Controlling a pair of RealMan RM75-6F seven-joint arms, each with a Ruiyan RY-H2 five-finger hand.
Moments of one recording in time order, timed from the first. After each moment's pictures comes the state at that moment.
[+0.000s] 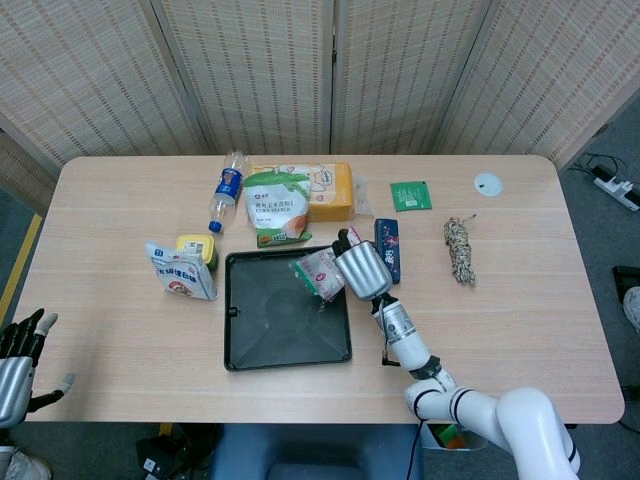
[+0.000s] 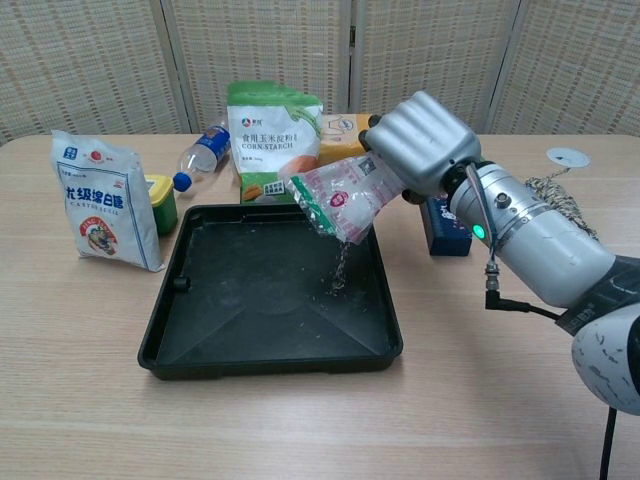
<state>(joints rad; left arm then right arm) -0.04 -1.15 -0.01 -1.54 1.47 1.47 -0.02 0.86 -1.98 0.21 -0.82 -1.35 1.18 -0.77</state>
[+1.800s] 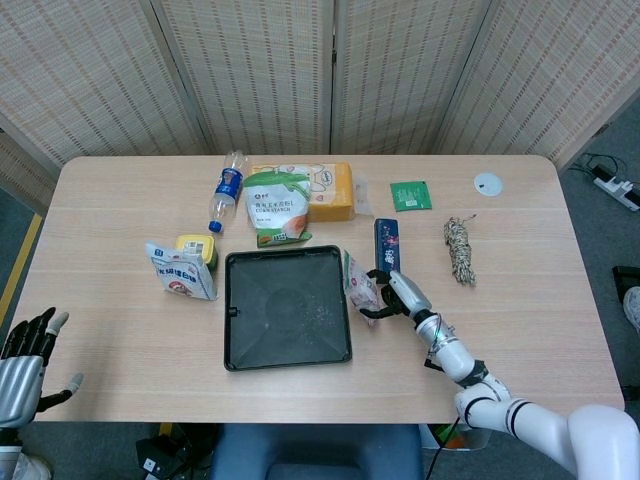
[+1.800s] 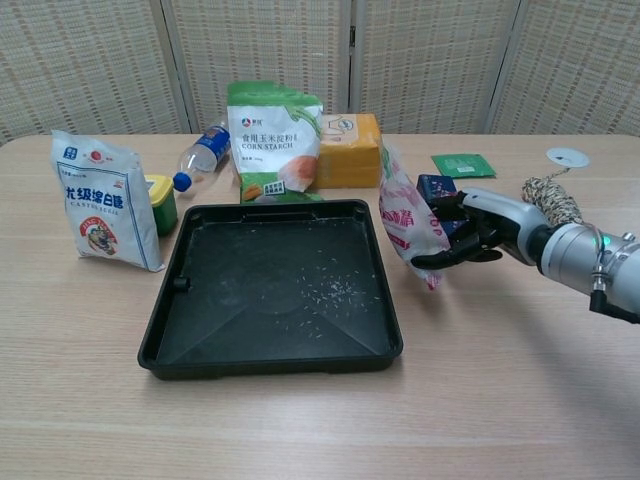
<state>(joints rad) -0.05 -1.13 -0.01 -1.62 1.49 1.47 0.06 0.65 -1.77 0.24 -0.98 -1.45 0.73 0.78</state>
